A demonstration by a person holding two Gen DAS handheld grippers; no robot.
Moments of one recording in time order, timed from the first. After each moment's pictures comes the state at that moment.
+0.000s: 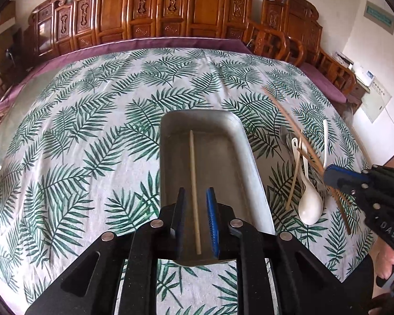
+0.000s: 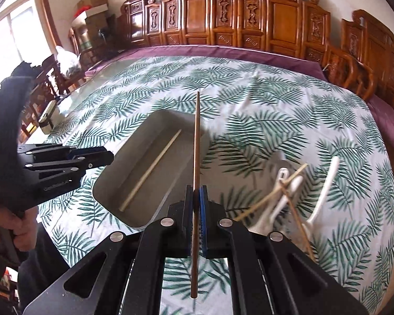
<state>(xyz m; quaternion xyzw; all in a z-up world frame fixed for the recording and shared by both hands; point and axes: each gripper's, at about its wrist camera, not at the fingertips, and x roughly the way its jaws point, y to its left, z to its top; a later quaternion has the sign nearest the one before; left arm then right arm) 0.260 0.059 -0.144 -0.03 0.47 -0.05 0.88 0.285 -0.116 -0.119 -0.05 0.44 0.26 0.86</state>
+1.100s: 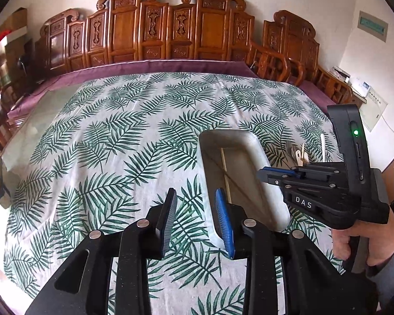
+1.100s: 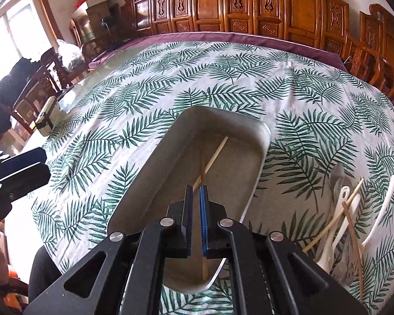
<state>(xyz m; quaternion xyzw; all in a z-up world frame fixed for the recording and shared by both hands) 0.220 0.109 -0.108 -0.02 0.42 -0.05 0.91 0.317 -0.029 -0.151 -0.04 0.47 0.27 0.84</state>
